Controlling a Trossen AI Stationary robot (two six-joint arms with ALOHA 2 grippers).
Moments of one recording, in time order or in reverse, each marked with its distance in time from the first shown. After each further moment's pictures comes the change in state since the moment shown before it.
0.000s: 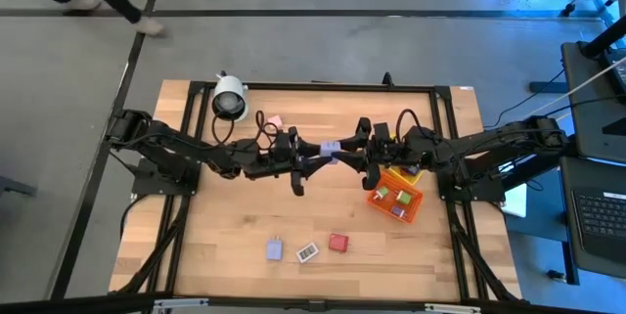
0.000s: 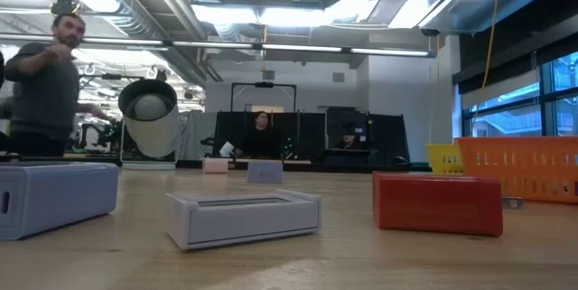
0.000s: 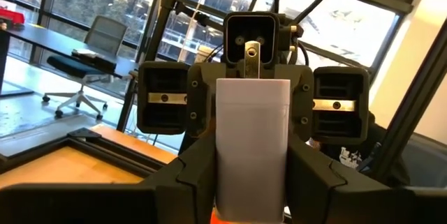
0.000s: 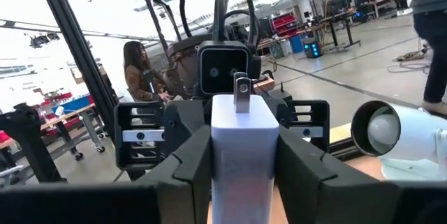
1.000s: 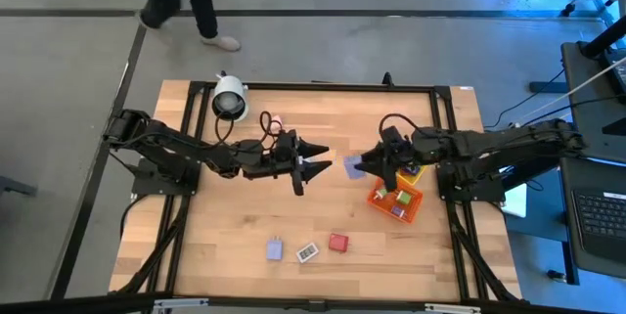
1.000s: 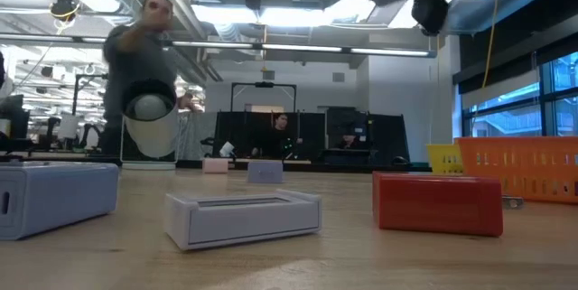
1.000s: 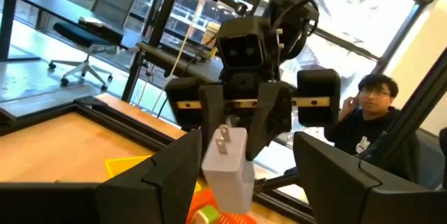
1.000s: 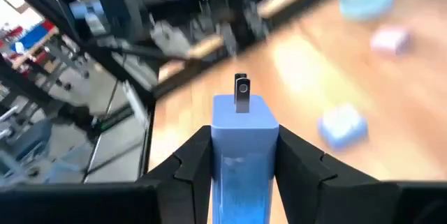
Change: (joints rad) left arm -0.007 -0.017 0.000 -0.120 -0.001 -0.097; right arm -0.001 -0.268 0.000 -0.743 -0.056 0.262
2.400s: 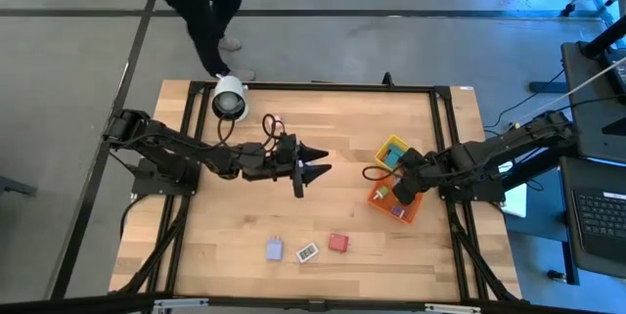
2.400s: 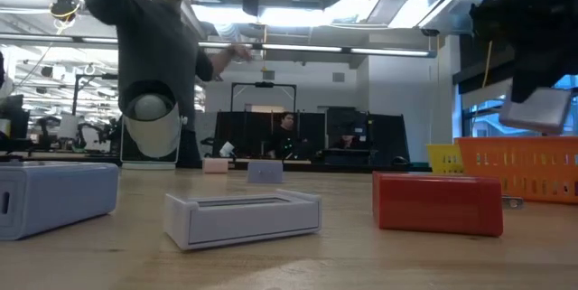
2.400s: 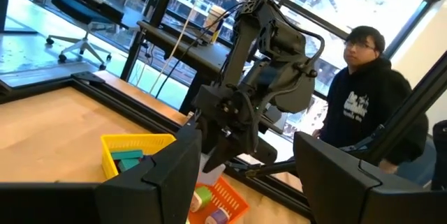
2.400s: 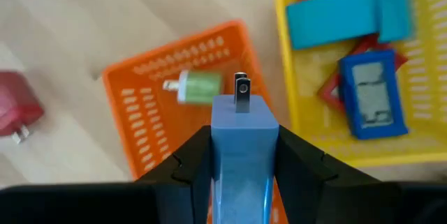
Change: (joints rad) left arm -0.013 0.000 0.000 -0.054 -0.002 -0.079; right arm 0.230 0.018 0.000 -0.939 0.159 0.552
